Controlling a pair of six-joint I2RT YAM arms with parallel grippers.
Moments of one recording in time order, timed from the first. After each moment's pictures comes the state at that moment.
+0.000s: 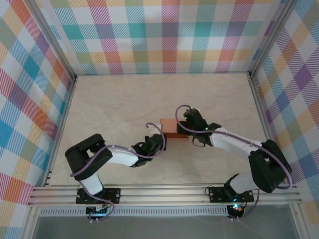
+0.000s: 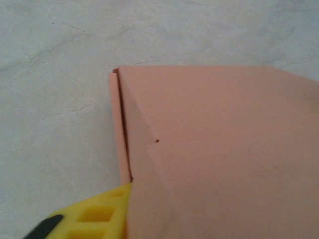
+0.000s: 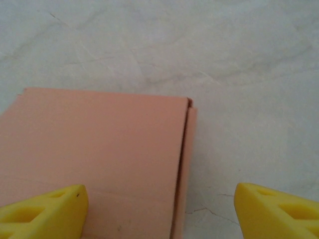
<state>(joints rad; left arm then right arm) -0.99 1.69 0.62 0.49 -0.52 -0.56 0.65 1.42 0.81 -0.28 0.23 0.53</state>
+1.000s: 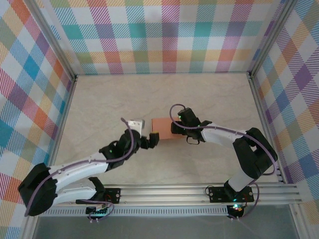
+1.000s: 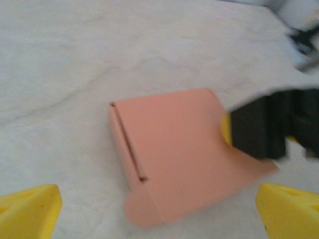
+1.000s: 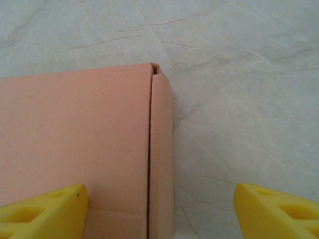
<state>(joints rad) -0.81 1.14 0.55 0.06 -0.31 -0.52 0.65 1.61 0.86 -0.18 0.13 0.57</state>
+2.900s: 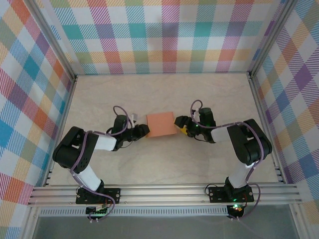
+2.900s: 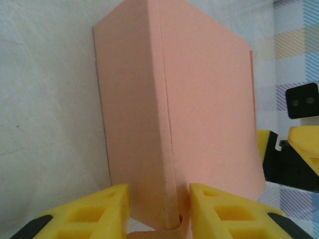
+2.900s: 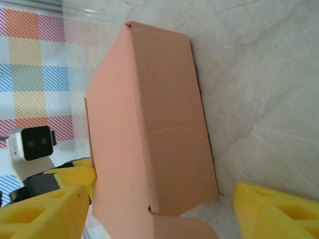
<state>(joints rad) -0.36 1.68 0.54 0.51 0.50 -0.85 0.37 1.76 0.66 0.48 -0.63 0.96</state>
